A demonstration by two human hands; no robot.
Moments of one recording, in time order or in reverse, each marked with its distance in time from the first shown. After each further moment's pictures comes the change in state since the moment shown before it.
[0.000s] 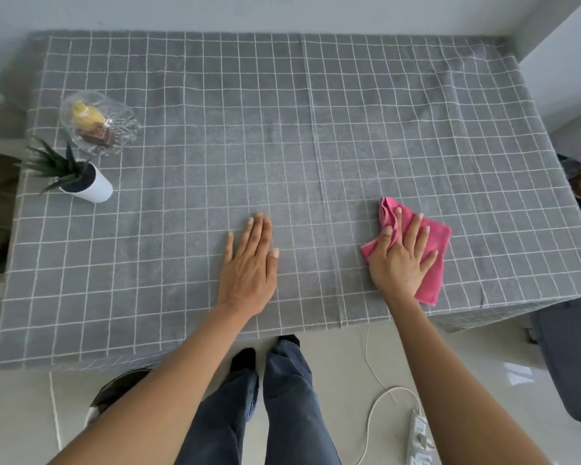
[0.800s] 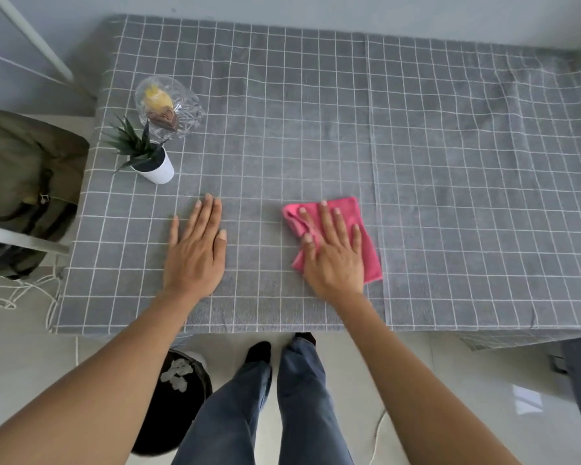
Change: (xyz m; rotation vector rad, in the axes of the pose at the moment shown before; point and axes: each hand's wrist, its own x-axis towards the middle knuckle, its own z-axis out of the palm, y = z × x) left_hand -0.021 -0.137 -0.050 0.091 0.092 -0.154; right_hand -0.073 -0.117 0.064 -0.152 -0.148 -0.672
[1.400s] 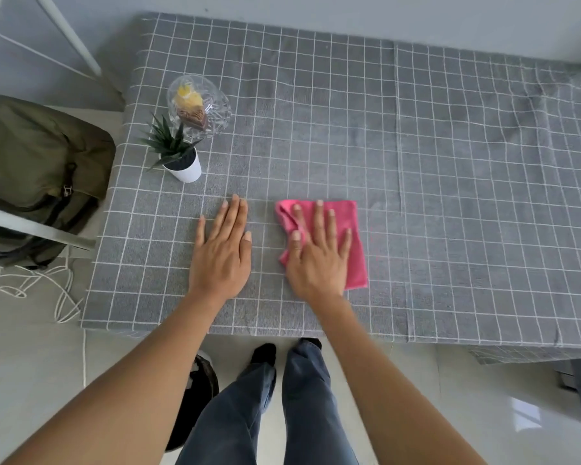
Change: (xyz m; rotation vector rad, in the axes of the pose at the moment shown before) left_hand 0.000 -0.002 0.005 0.007 0.033 0.004; right_hand 0.013 -0.070 0.017 0.022 -0.030 0.080
